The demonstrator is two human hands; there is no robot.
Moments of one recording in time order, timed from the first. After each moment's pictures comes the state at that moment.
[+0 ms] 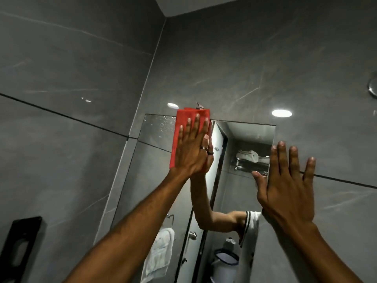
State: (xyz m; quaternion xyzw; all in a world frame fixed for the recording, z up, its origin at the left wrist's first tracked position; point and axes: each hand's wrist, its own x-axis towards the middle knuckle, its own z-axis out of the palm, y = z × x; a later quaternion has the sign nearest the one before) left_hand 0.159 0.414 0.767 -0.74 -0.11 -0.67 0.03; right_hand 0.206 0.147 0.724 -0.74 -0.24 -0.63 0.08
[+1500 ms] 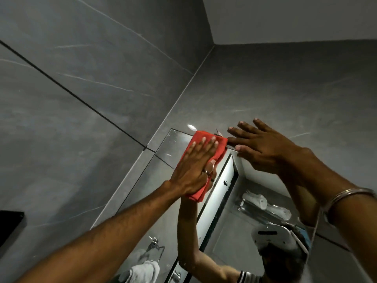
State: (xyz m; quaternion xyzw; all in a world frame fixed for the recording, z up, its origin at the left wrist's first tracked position) left_hand 0.156 0.498 0.773 -0.74 -0.01 -0.68 -0.01; right_hand 0.182 0.286 0.949 -0.66 -0.52 -0.49 -0.25
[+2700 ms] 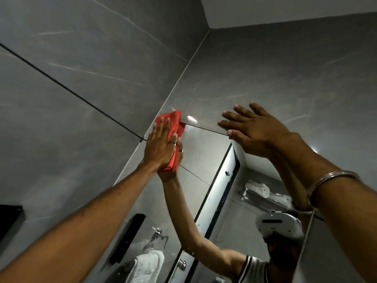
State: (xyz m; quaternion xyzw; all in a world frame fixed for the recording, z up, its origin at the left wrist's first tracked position) left_hand 0.127 0.570 0.768 -0.69 -0.17 -0.67 -0.21; right_hand 0.191 0.298 0.947 -0.63 -0.51 -0.54 -0.23
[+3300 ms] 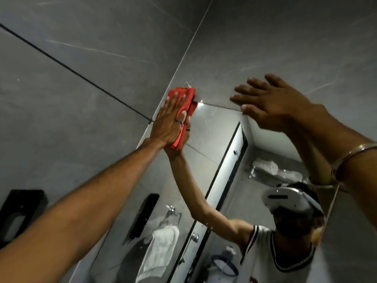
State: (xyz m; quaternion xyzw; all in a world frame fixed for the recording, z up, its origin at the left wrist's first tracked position) left_hand 0.120 0.589 0.770 -0.70 -0.09 -0.69 -0.14; right_hand 0.183 0.298 0.940 -0.62 -0.50 -0.56 -0.22
